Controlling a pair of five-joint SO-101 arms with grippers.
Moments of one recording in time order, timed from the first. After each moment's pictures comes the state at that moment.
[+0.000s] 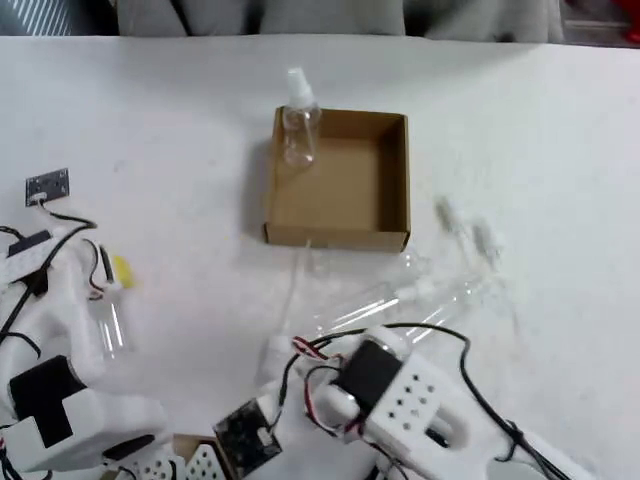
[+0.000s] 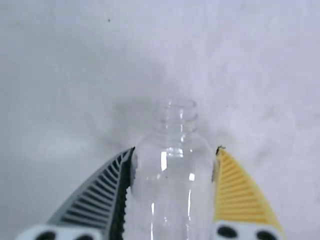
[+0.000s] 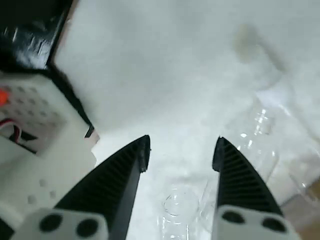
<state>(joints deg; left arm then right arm) -35.0 -2.5 40.4 51.1 -6.4 -58.2 -48.2 49.9 92.3 68.8</state>
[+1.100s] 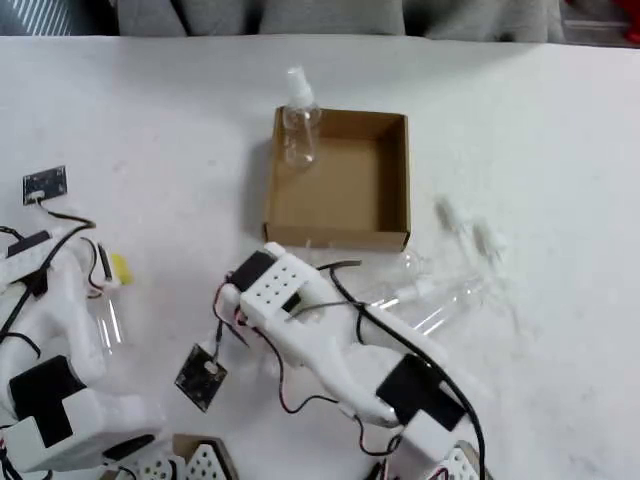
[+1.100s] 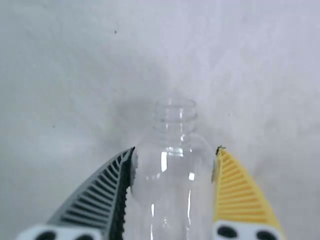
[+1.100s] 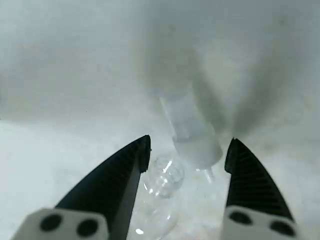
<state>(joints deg) -35.2 -2.5 40.4 49.4 -6.4 -52.2 8.0 21.4 78.0 92.6</state>
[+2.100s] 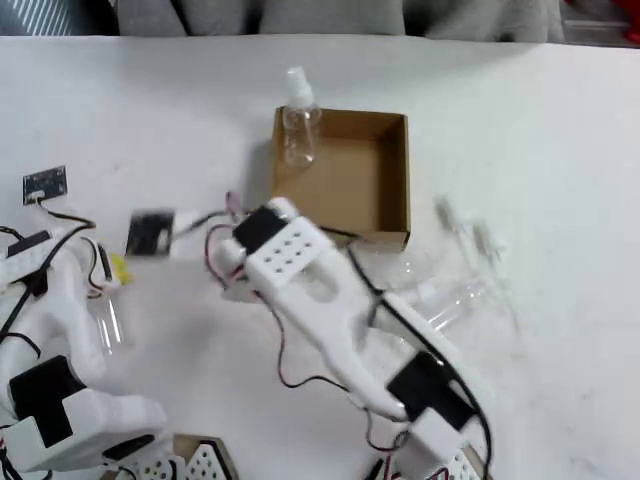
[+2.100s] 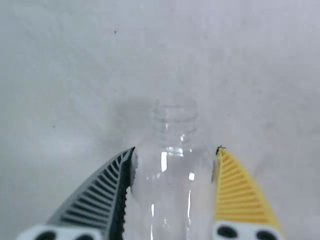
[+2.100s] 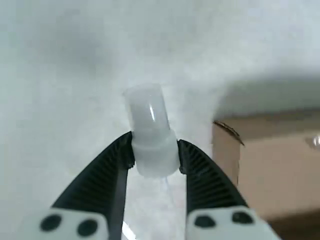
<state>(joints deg) -35.2 -2.5 40.4 49.4 -6.4 -47.2 4.9 3.9 70.4 42.2</state>
